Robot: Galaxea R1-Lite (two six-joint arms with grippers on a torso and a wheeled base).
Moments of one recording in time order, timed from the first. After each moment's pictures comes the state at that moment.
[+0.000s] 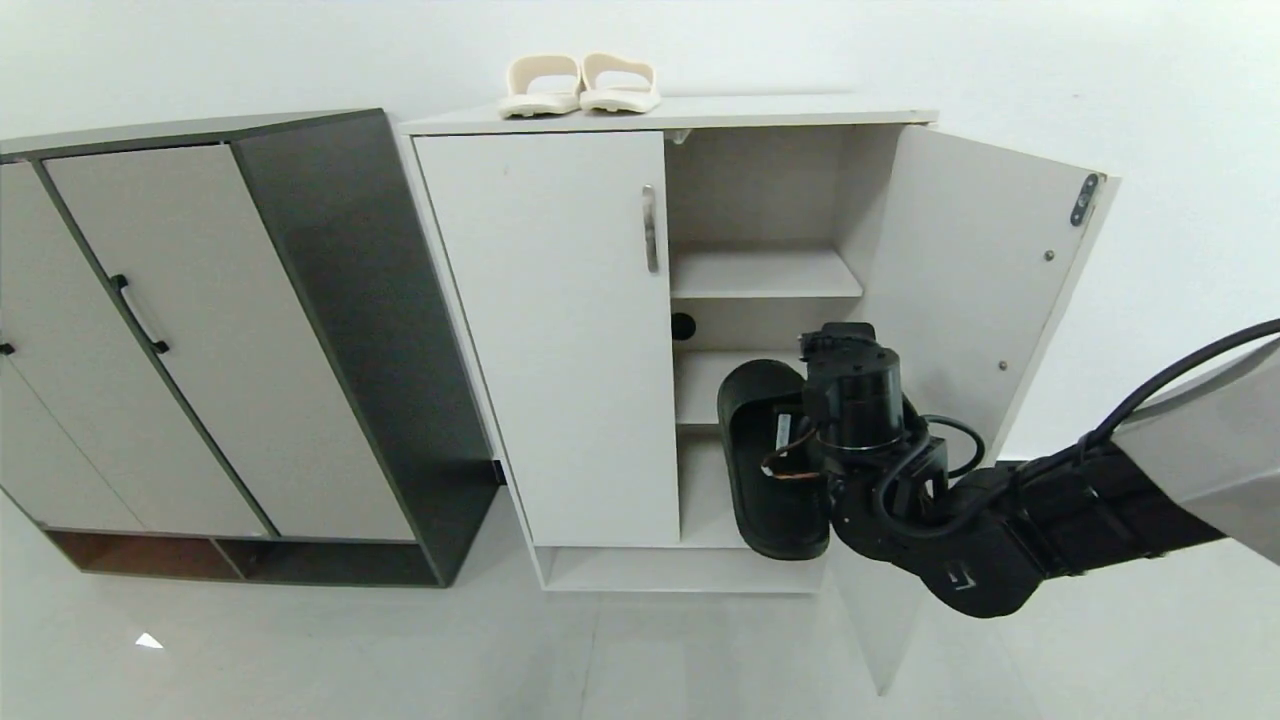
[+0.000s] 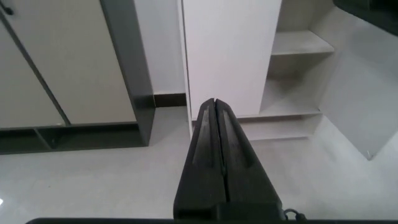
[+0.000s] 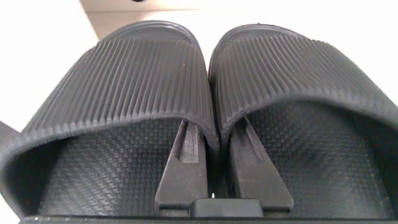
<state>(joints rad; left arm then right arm) 0.00 0.00 0.00 0.00 -0.03 0.03 0.71 2.06 -1.12 -0.72 -0.75 0.20</state>
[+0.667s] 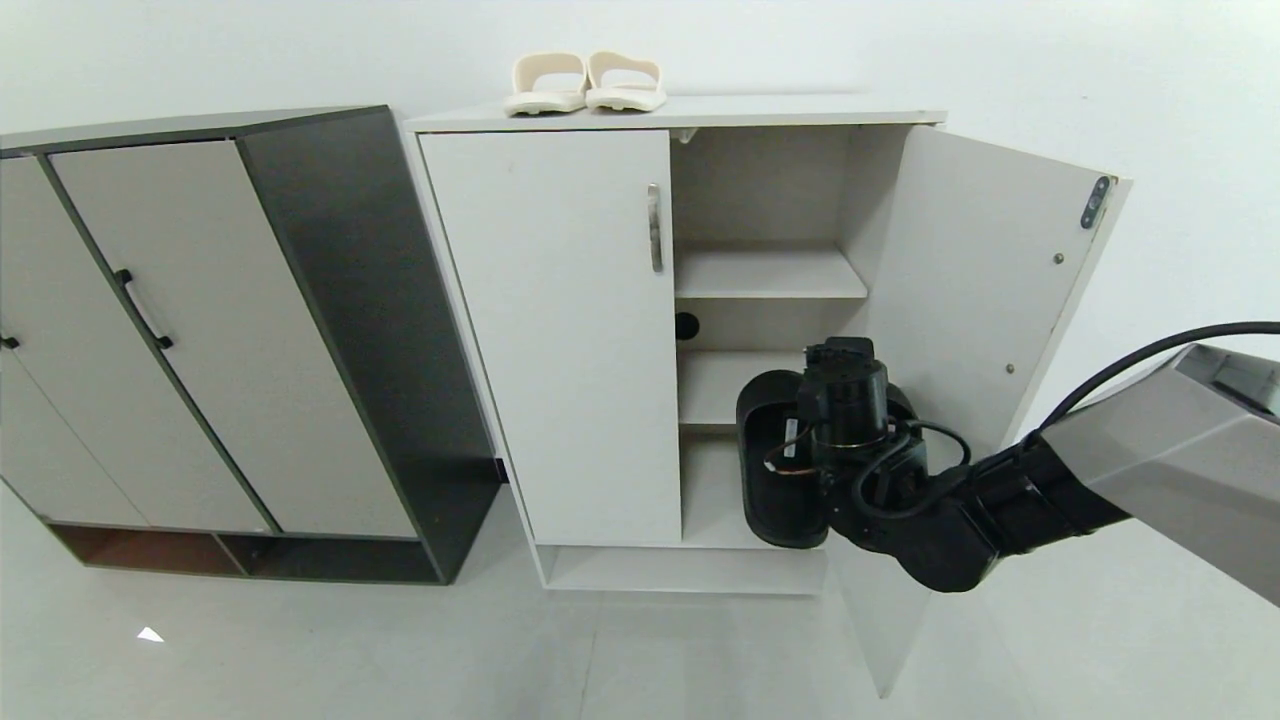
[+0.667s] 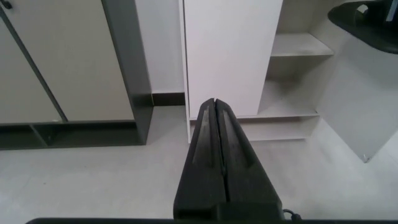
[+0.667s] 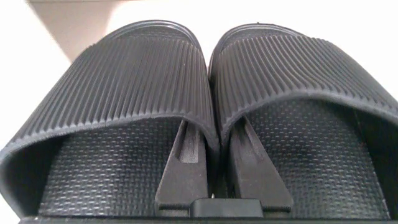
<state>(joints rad) 0.00 0.00 0.00 0.00 -0.03 0.01 0.65 2.15 -1.18 -0.72 -0.76 0.21</state>
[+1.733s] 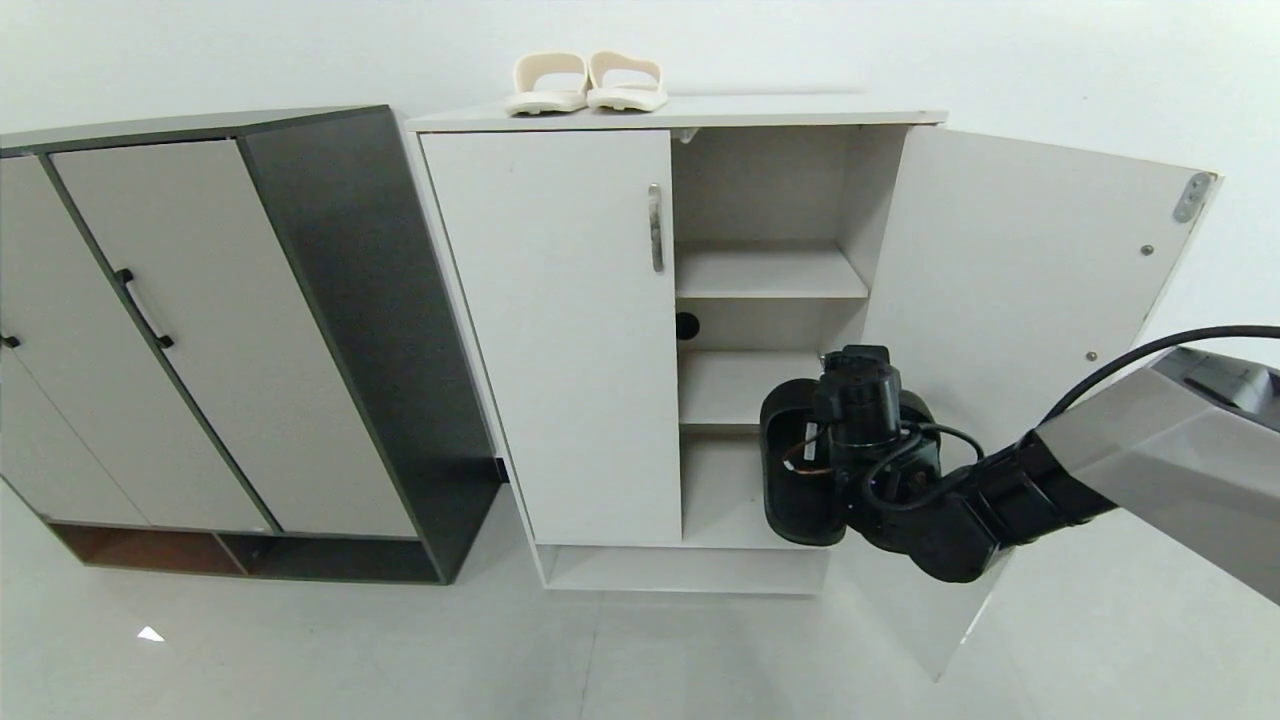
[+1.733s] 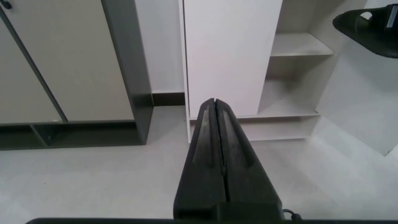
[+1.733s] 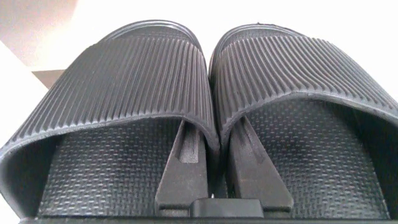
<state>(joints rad) 0.00 0.00 0.00 0.00 -0.03 0.01 0.59 2.18 -1.17 -0.72 -0.76 0.20</state>
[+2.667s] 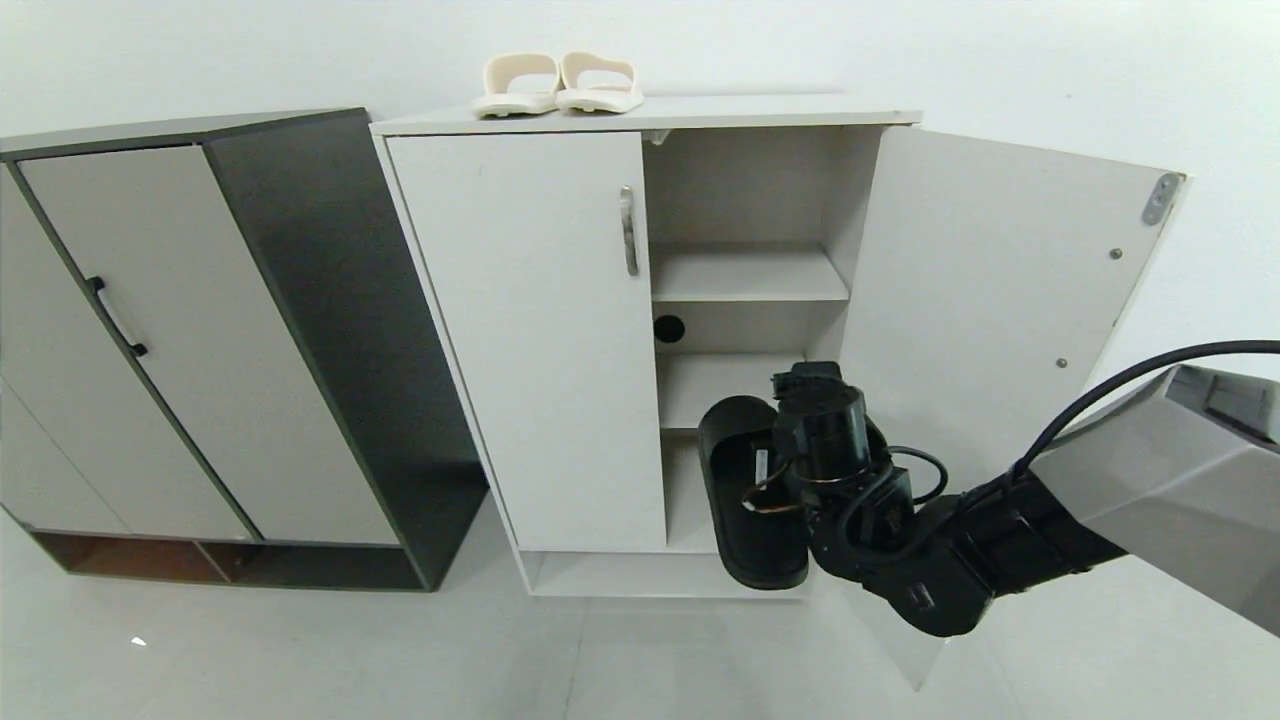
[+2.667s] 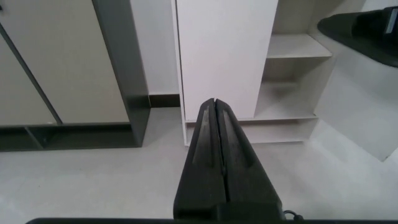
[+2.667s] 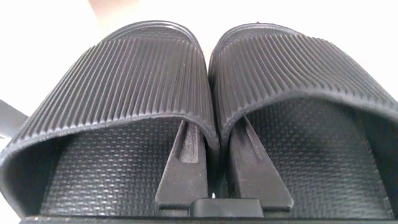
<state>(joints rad) 0.00 0.00 0.00 0.00 -0.03 0.01 0.73 2.15 -1.12 -0.74 -0.68 0.21</state>
